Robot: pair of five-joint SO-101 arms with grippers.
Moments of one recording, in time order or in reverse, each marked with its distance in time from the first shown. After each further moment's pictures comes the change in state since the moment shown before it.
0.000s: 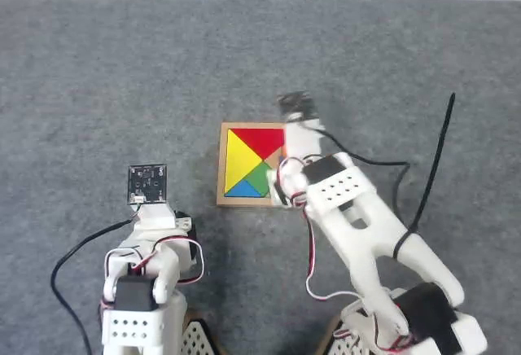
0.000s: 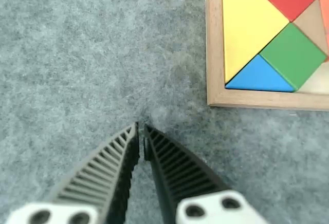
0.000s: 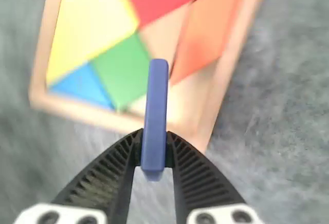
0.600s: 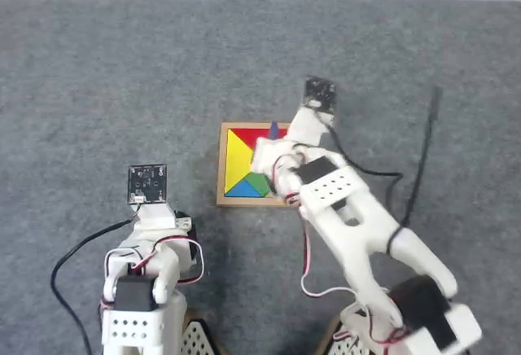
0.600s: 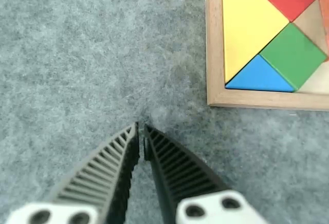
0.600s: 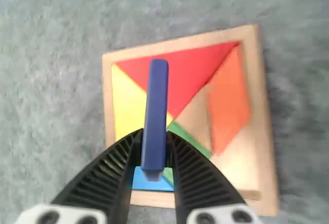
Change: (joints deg) left arm 0.0 0.0 0.0 0.0 0.0; right arm -1.8 3.5 0.1 -19.0 -22.2
